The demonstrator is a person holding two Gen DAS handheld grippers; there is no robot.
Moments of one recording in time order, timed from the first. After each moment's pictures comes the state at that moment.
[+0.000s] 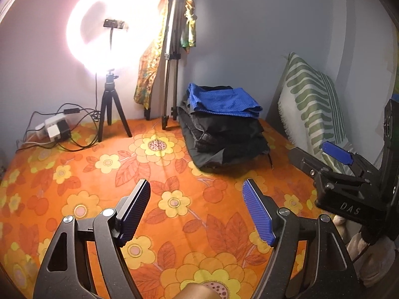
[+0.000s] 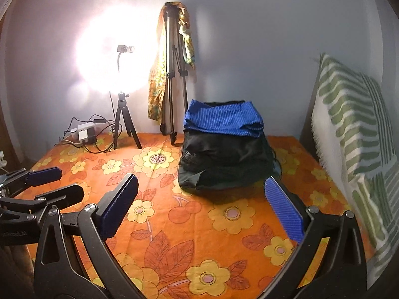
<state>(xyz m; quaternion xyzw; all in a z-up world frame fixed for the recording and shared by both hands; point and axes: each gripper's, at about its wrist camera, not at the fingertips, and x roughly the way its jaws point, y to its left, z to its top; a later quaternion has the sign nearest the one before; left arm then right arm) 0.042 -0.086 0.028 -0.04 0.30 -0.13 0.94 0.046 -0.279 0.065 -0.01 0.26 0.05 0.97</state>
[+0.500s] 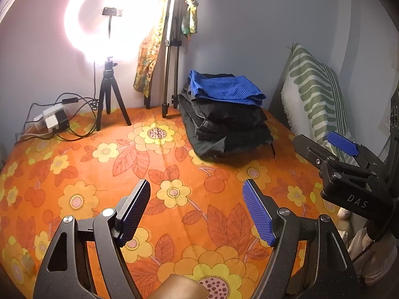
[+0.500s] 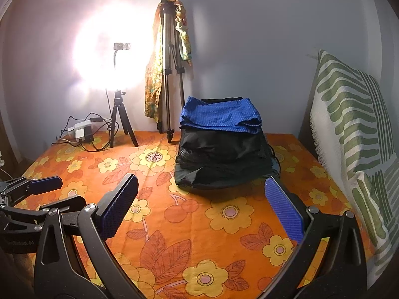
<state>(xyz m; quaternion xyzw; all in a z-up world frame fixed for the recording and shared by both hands) 0.045 -0.091 0.016 -0.04 0.32 -0.13 0.94 0.050 -0.281 0.058 -0.02 0.26 0.04 0.96</state>
